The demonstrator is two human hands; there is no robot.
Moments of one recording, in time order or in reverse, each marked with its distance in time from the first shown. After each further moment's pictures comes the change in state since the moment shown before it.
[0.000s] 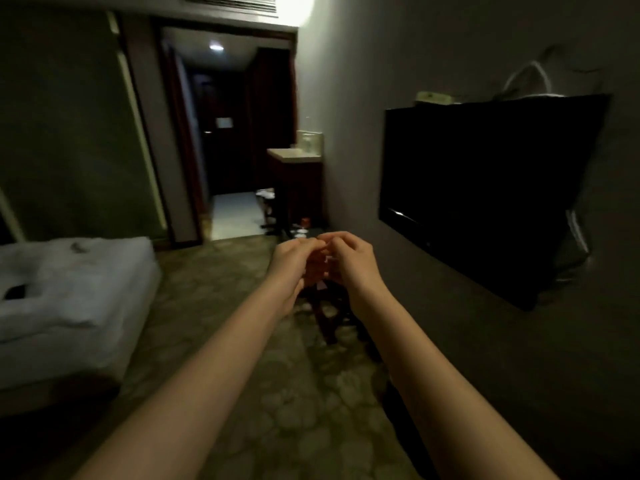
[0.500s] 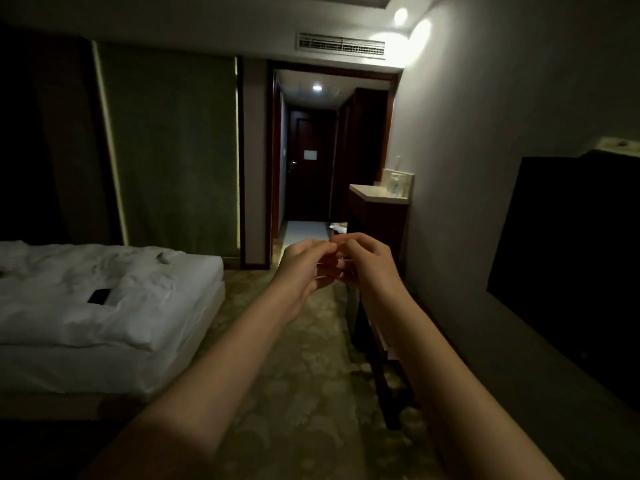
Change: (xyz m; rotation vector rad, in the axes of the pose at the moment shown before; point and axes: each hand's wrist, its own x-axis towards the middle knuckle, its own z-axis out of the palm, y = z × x) left_hand 0.215 0.052 -0.151 0.038 0.144 0.165; right_hand 0.219 0.019 0.167 0.039 -0.331 -0.117
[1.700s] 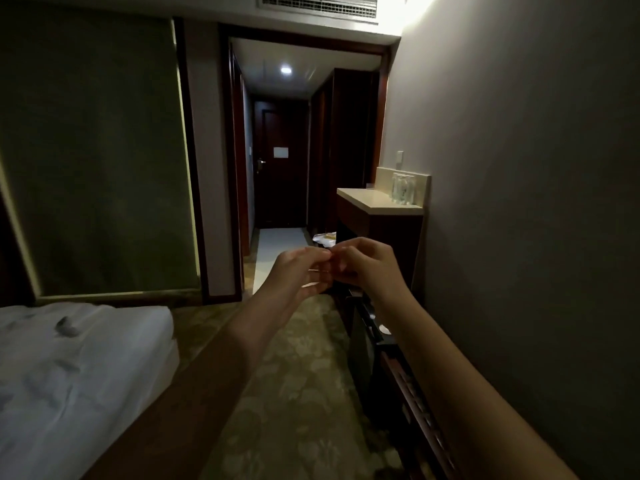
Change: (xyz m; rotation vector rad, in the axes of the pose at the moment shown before) left_hand 0.658 -0.127 -0.129 0.004 -0.166 -0.040; right_hand 0.613 0.224 0.035 -0.177 0.117 -0.064
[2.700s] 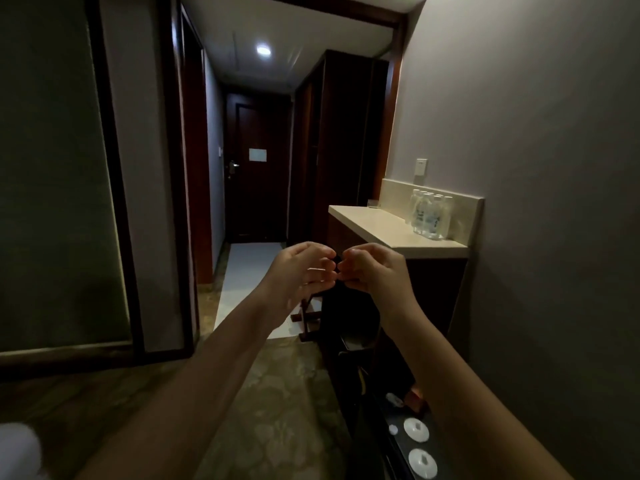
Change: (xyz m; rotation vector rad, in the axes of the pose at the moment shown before) left_hand 0.657 -0.125 -0.088 -0.015 -0.174 0.049; right_hand 0.609 0.275 0.010 -0.086 0.121 -0.026
